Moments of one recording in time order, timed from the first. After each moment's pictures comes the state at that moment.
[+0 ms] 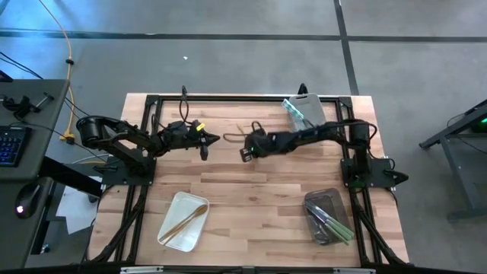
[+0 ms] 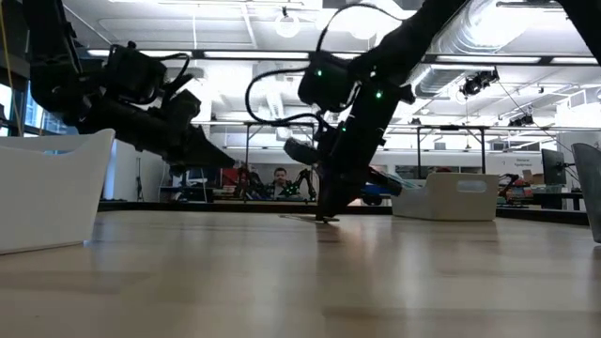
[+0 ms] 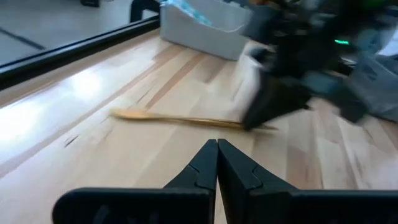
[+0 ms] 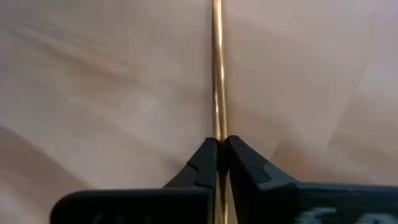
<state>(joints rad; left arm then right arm) 0.43 1.49 0.20 1.00 0.14 -0.20 -0.12 2.00 1.19 -0.30 0.18 0.99</state>
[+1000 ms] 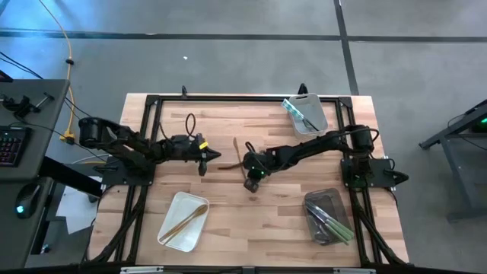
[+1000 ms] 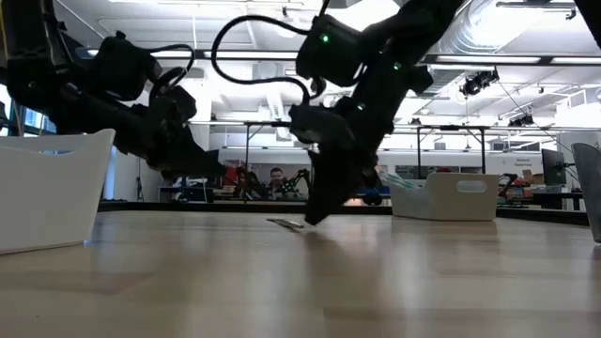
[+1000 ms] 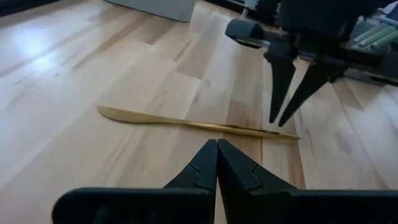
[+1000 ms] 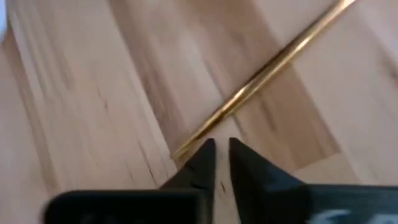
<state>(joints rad) 0.21 1.49 0.16 0.96 0.07 -0.23 0.04 1.96 1.18 -0.24 -0.02 0.52</state>
